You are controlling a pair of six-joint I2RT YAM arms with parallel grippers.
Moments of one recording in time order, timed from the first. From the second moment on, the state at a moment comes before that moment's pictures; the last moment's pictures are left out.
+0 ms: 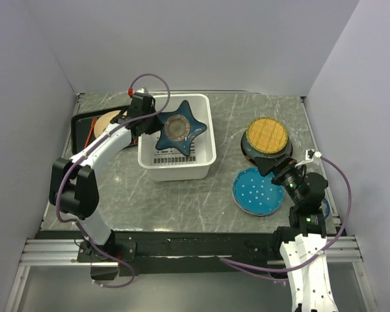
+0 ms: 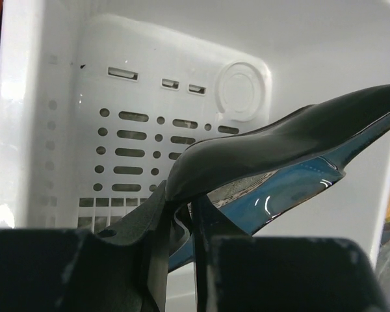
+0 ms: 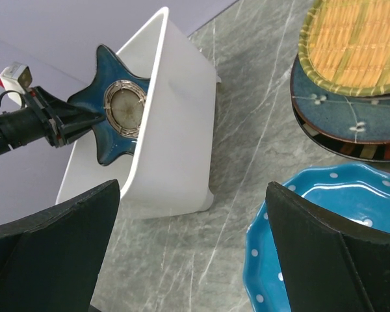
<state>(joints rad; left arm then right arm) -0.37 1.68 1.38 -0.39 -0.07 -0.72 -0.11 0.39 0.41 -0.16 -0.41 0.73</state>
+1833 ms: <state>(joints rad) -0.32 1.83 1.38 -0.38 0.04 -0.66 -0.11 0.39 0.40 -0.17 -0.40 0.72</state>
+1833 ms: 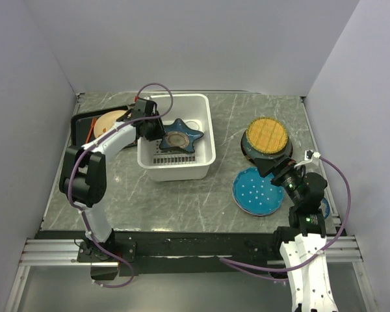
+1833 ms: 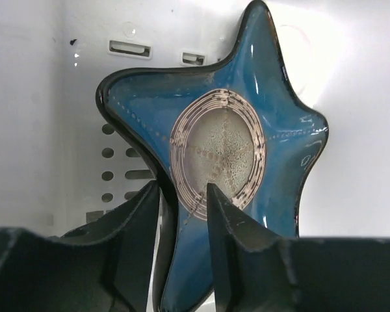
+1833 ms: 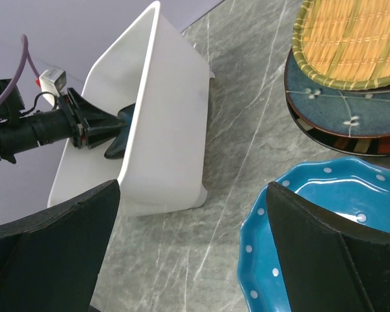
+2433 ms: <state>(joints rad) -0.32 1.68 1.35 -0.35 0.07 -0.65 -0.11 0.39 0.40 -0.18 -0.40 0.72</state>
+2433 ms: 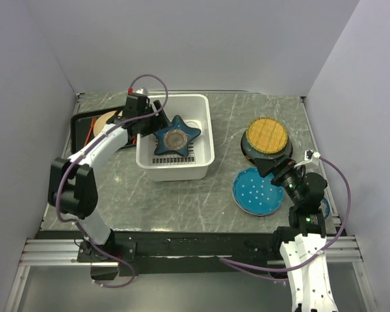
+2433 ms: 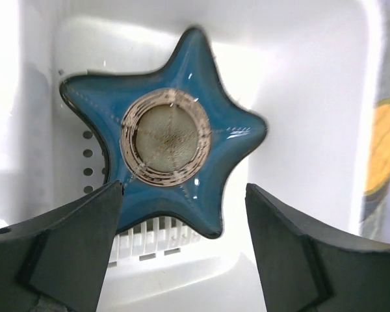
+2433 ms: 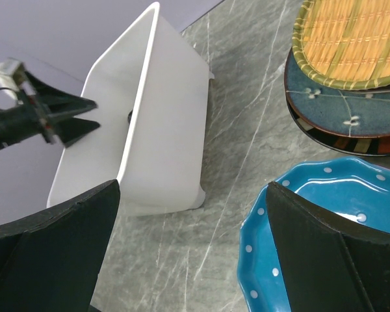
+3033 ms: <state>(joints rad) -0.31 1.42 1.35 -0.35 0.06 -0.65 -0.11 0.40 0.40 -0.18 -0.40 0.72</state>
